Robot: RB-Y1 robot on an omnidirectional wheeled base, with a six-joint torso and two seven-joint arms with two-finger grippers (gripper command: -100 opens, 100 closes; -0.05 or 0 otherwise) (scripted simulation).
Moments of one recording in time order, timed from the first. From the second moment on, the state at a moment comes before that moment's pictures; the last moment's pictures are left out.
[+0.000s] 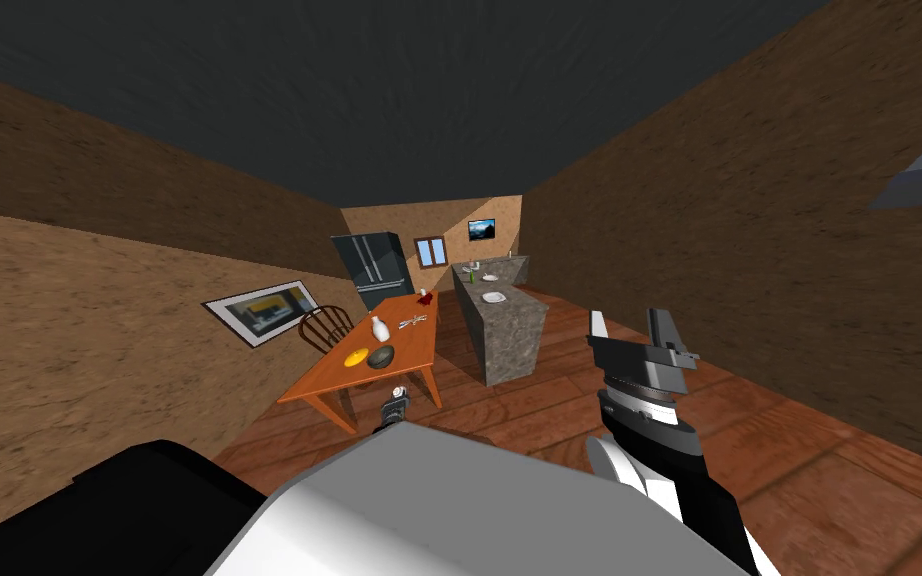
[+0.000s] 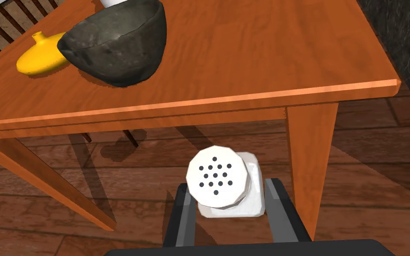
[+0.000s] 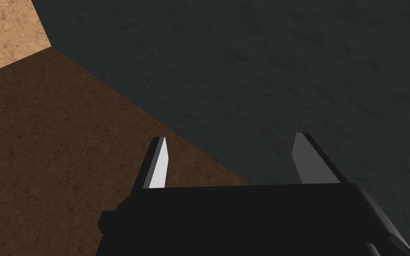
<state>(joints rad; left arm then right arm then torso) 0.21 0.12 0.13 -0.91 0.80 -0.46 0.98 0.48 -0.03 0.03 -2.28 -0.07 -0.64 -0.16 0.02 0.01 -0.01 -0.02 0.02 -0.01</state>
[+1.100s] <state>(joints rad) 0.00 0.18 0.04 -0.84 0.70 -0.66 1.01 0.48 -0.03 0.03 -2.28 -0.07 -0.64 -0.16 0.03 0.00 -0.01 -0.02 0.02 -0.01</state>
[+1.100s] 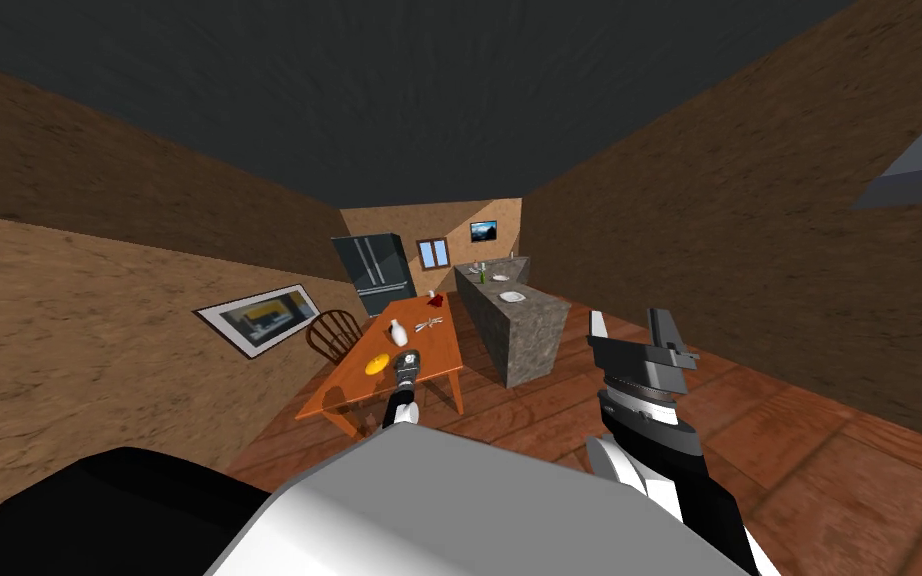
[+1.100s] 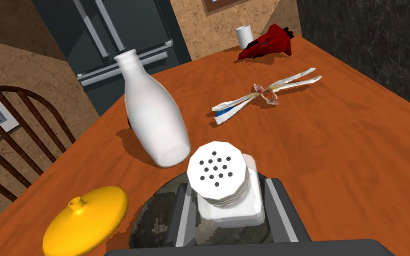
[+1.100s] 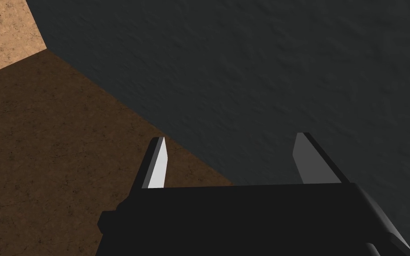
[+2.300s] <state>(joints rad) -0.07 0.18 -0.01 -0.82 0.69 -0.70 0.98 0.48 -0.03 0.03 -2.28 -0.07 -0.64 -0.16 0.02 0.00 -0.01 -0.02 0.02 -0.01</state>
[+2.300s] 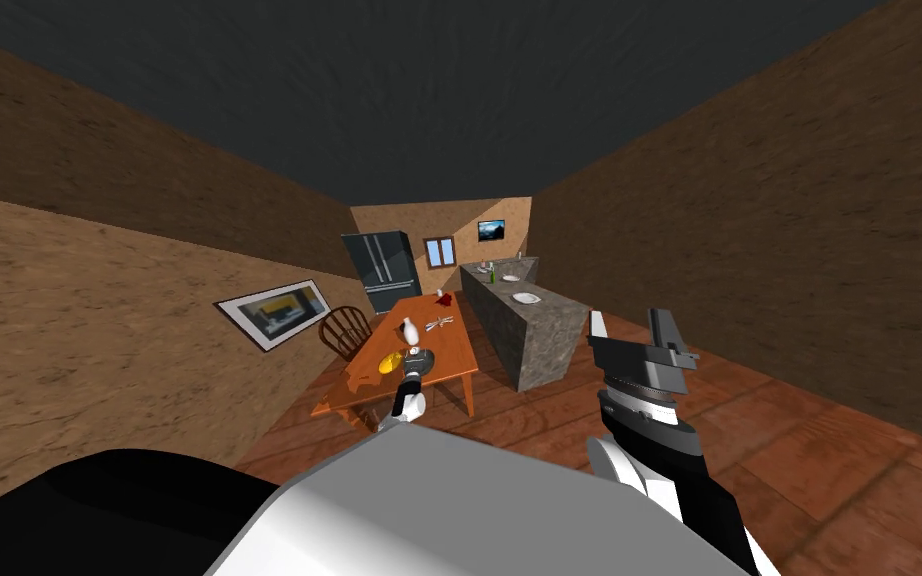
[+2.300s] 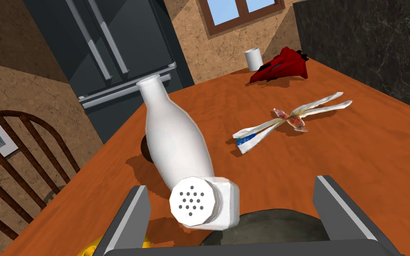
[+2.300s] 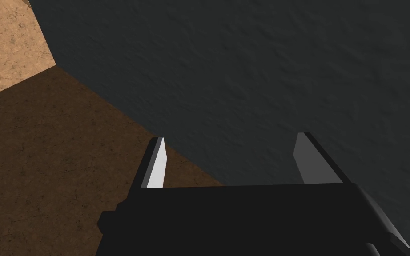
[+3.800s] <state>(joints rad) -0.15 -0.01 -0.28 -1.04 0.88 -0.56 0.57 0.48 -0.03 0.03 -2.28 -0.07 -0.64 -0.16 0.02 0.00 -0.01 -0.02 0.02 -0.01</state>
